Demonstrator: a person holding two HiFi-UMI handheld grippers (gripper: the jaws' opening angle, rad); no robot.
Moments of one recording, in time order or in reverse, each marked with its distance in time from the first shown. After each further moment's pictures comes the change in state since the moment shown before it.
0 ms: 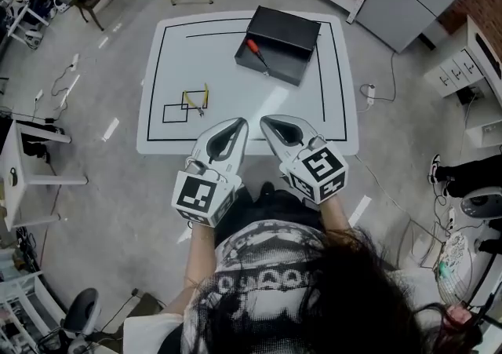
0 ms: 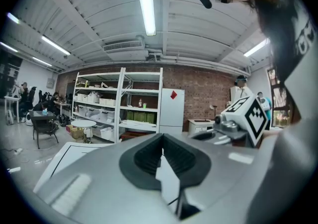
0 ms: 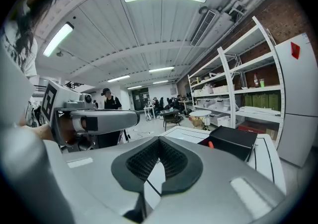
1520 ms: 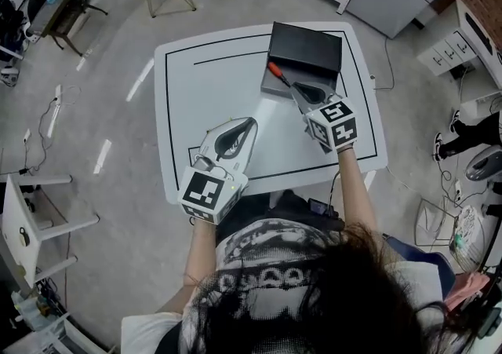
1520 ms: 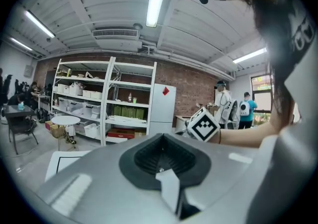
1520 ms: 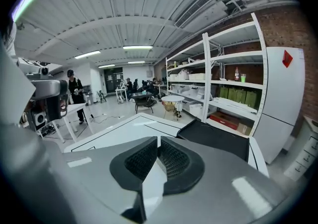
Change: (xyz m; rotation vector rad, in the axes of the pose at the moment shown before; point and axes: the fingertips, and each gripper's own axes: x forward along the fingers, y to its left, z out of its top) left arm 0.064 0.192 0.000 0.009 0.059 -0.237; right arm 0.195 -0.171 -0.009 0.012 0.234 -0.327
